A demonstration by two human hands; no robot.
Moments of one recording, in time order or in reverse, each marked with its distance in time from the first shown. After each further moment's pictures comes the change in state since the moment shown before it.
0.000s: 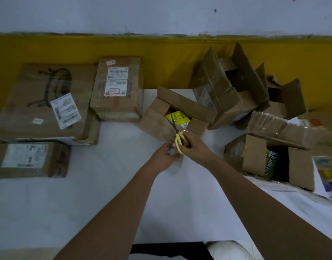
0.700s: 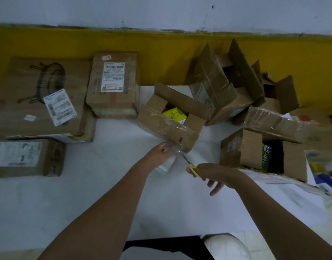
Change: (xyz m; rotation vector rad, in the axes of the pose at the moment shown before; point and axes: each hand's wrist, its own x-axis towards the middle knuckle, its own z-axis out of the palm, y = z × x) left_hand 0.001 -0.009 -0.009 -0.063 -0.082 -0.050; right_hand -0.074 -0.004 -0.031 -0.051 -0.480 0.912
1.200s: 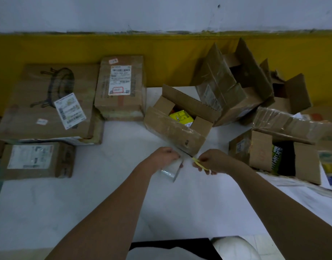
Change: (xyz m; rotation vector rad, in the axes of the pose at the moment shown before) left_hand -0.013 0.013 -0.014 -0.027 -0.081 -0.118; right_hand 0.035 -0.020 -0.017 -0.281 0.194 -0.330
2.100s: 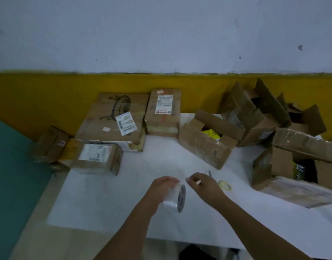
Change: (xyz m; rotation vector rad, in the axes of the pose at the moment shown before) left_hand -0.156 -0.081 -0.031 -0.330 0.349 -0.003; right_hand -0.054 -0.084 0.136 0.005 0.441 -0.217
